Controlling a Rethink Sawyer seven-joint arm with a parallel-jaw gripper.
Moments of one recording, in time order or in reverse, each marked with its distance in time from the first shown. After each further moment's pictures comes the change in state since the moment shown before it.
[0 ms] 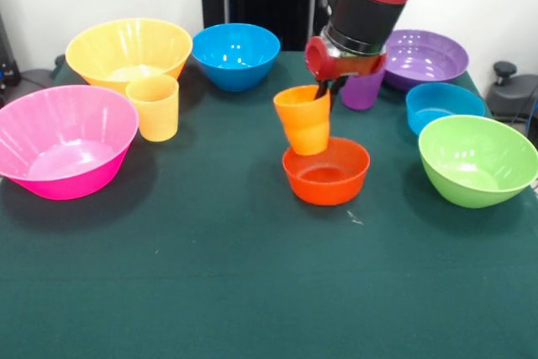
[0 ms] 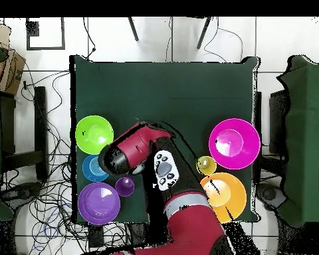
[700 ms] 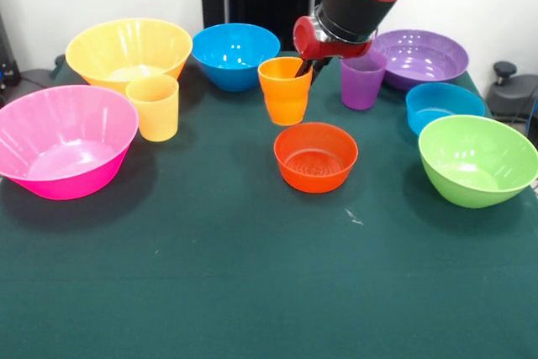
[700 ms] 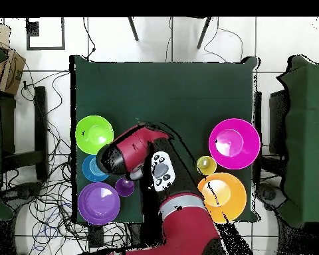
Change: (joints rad) arm 0.031 0.003 -0.036 -0.004 0.033 0.172 0.000
